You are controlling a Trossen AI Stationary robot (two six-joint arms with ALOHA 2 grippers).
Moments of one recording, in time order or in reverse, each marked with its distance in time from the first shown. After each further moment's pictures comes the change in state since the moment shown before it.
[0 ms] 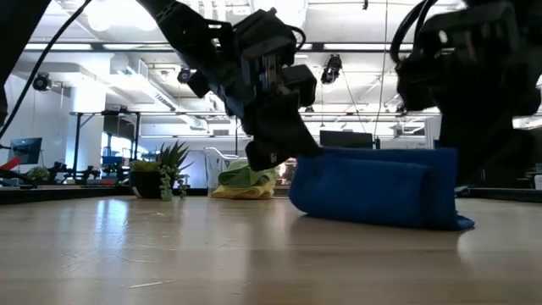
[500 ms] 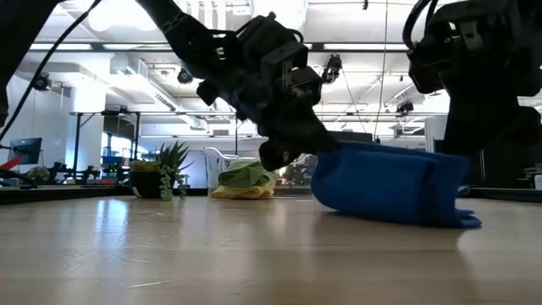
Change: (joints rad) left arm 0.032 0.028 0.003 0.139 -0.011 -0.028; right arm 0.002 -0.134 -0.002 -0.188 0.063 0.012
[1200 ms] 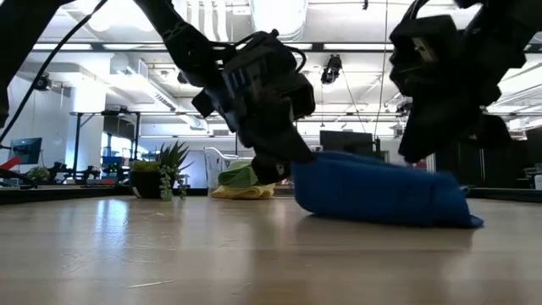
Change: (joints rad) left arm 0.012 0.023 -0.024 -0.071 0.225 0.156; right arm -0.067 0.026 -0.019 0.116 0.095 0.010
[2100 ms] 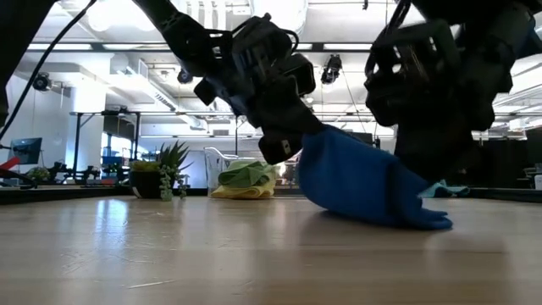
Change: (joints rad) left arm 0.017 -0.058 0.001 0.051 -0.029 -0.023; right arm -0.003 0.231 0.059 0.233 -0.207 -0.023
